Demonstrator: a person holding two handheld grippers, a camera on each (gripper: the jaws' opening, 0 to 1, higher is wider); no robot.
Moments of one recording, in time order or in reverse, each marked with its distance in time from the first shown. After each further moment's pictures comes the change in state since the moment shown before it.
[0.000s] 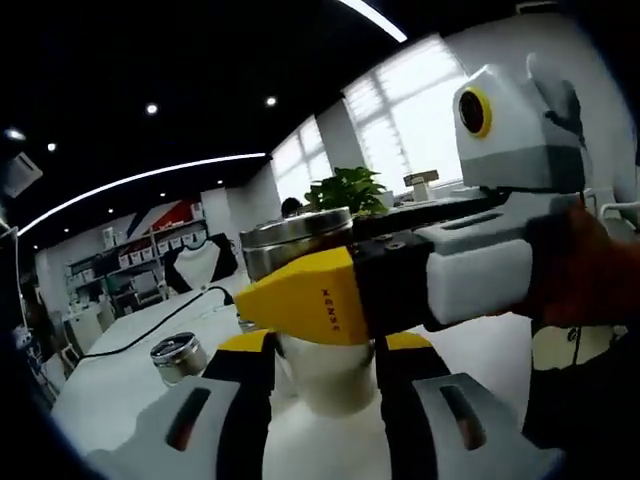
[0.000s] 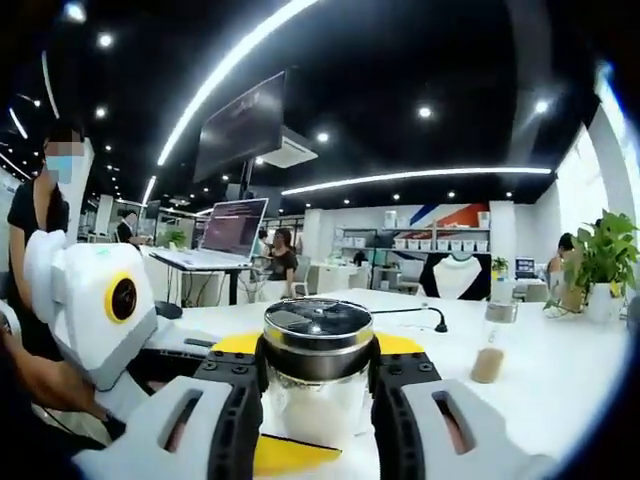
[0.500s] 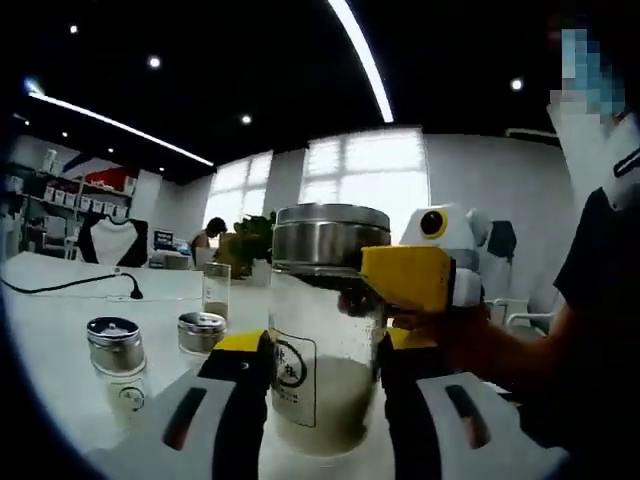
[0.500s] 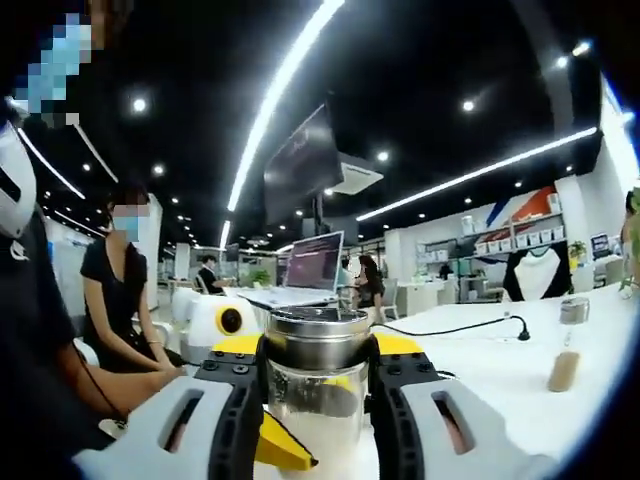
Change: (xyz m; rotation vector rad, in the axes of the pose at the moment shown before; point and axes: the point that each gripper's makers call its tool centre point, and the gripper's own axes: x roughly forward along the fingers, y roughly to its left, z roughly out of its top) left arm -0.034 -0.021 0.038 -0.423 -0.249 -0.439; right arm -0.027 0.054 0.039 0.214 -0.168 0.498
